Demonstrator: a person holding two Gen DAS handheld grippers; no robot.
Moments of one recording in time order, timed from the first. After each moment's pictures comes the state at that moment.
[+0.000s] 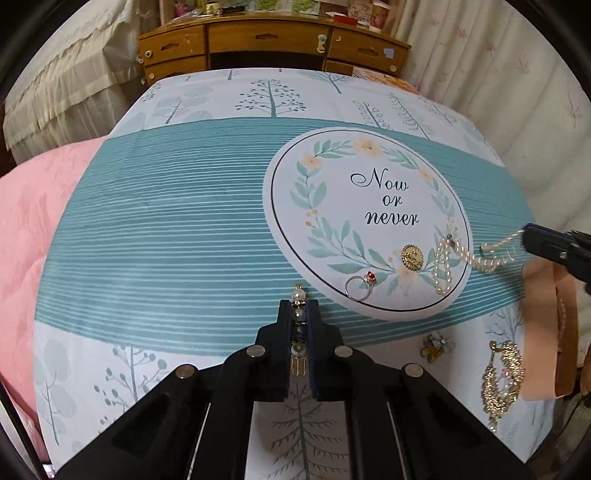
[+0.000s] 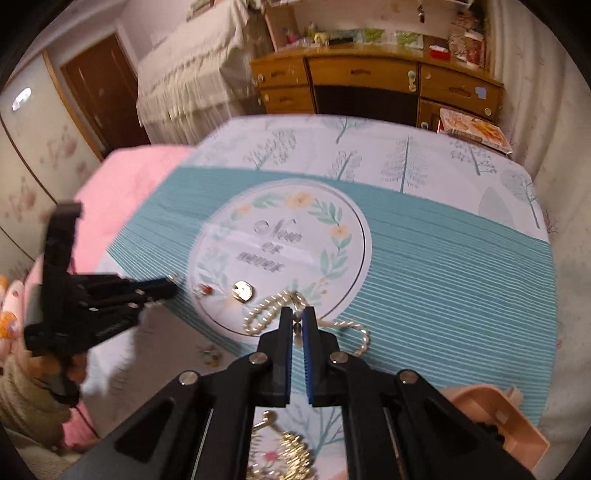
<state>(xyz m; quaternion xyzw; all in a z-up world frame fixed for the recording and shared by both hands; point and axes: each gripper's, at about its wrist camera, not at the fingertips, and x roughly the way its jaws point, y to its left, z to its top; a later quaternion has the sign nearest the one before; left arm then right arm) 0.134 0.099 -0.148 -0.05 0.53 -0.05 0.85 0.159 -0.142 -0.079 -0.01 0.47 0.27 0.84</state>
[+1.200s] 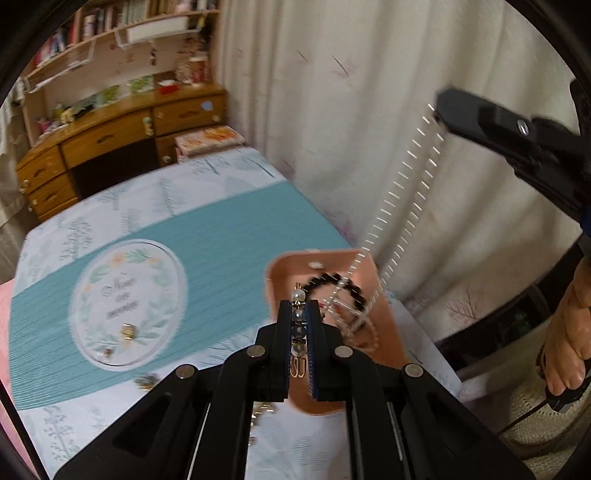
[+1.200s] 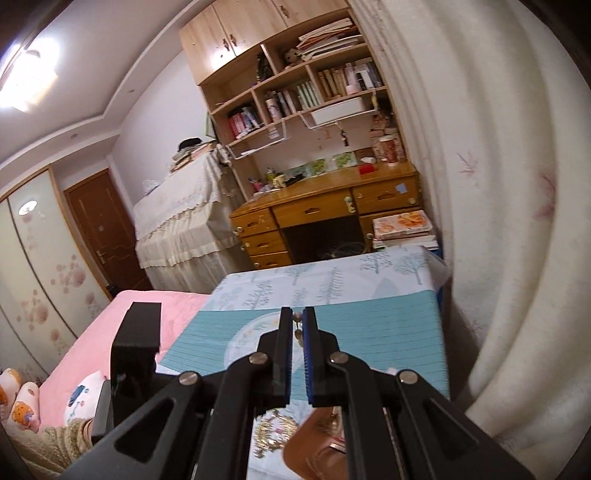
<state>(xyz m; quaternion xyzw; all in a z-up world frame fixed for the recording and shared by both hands) 0.056 -0.133 -0.031 0.05 0.43 -0.28 0.86 0.032 -0.301 0.045 0.13 0.27 0.19 0.94</state>
